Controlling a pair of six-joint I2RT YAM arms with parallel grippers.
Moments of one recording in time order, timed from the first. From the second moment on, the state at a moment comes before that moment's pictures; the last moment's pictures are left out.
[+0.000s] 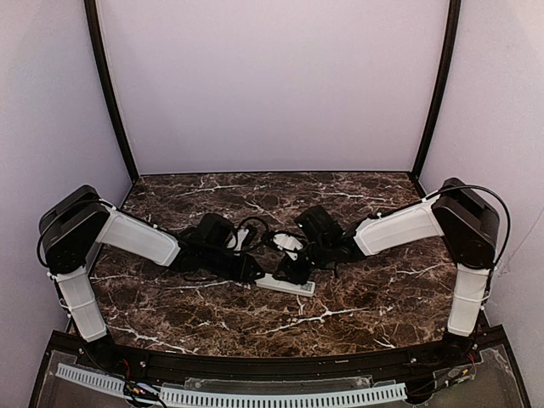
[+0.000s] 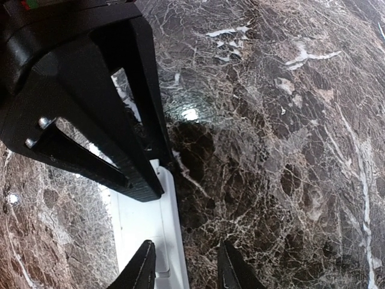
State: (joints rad) left arm -0.79 1.82 0.86 0.16 0.35 -0.51; right arm 0.89 1.91 1.08 -0.03 -0.28 -0.15
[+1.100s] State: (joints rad) left arm -0.80 1.79 0.87 0.09 0.31 -0.47; right arm 0.89 1.91 1.08 -0.03 -0.30 -0.18
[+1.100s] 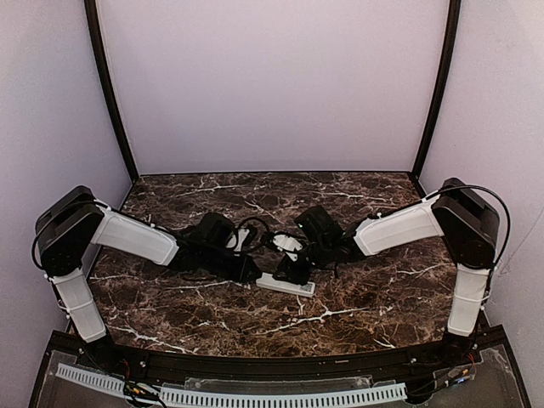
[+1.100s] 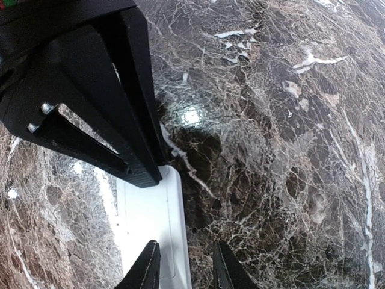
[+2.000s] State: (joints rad) left arm -0.82 1.79 0.88 0.04 0.30 -0.47; right arm 0.80 1.63 0.89 -0.14 -0.34 0.01
